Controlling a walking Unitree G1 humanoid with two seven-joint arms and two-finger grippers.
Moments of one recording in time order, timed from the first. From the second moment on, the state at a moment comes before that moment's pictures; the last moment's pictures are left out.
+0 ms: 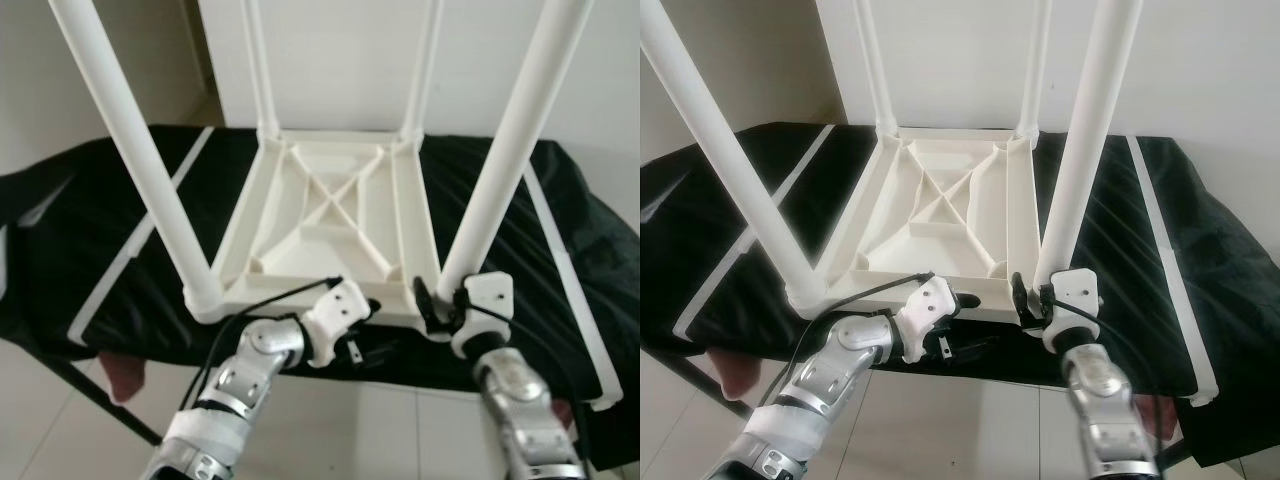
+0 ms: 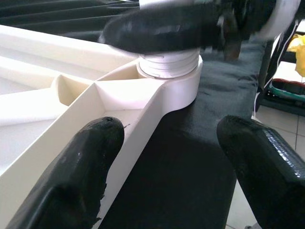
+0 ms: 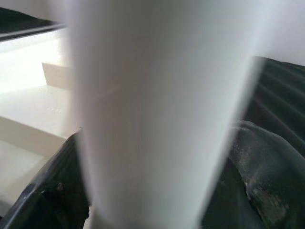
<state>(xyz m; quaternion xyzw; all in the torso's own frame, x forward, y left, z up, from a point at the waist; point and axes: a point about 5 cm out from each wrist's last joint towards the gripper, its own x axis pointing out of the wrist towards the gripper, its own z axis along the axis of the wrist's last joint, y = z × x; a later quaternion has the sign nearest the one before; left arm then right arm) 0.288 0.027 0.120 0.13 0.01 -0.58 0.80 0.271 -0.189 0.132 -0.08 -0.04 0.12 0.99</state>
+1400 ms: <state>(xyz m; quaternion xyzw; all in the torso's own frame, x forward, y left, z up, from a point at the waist) 0.288 0.028 0.127 0.11 -0.01 -0.58 0.81 0.271 -0.163 0.127 0.03 -0.03 -0.07 1.00</state>
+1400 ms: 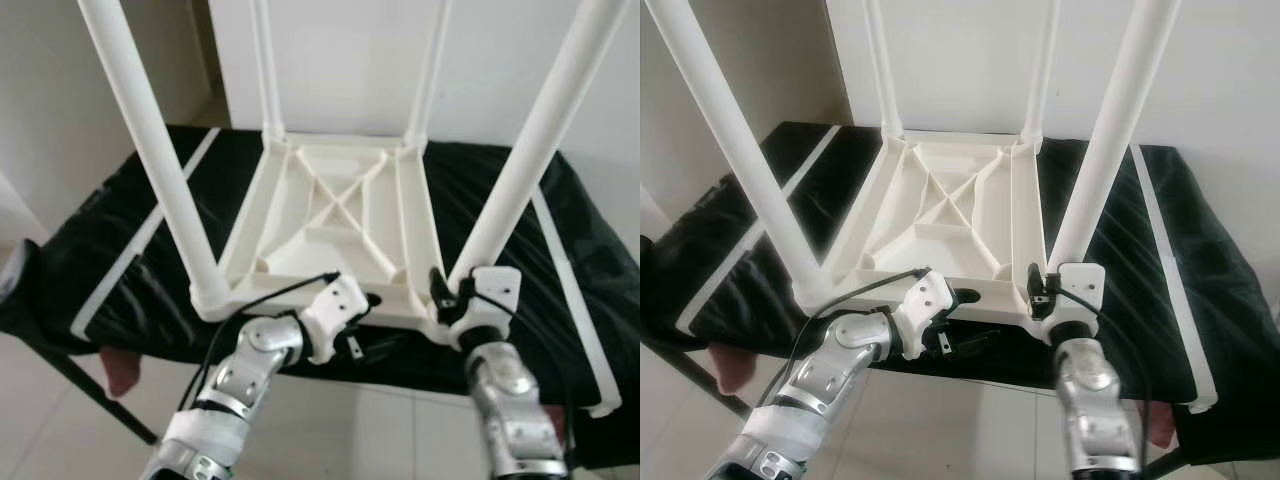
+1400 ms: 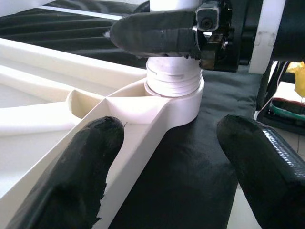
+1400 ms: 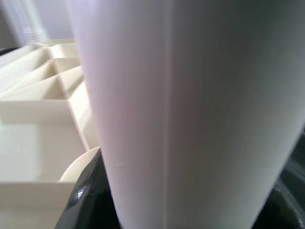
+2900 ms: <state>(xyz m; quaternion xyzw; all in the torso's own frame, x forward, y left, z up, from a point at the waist) 0.283 0.030 0.133 0.14 -0.01 -0.60 0.78 0.283 -0.207 0.140 -0.05 -0.04 0.21 0.98</state>
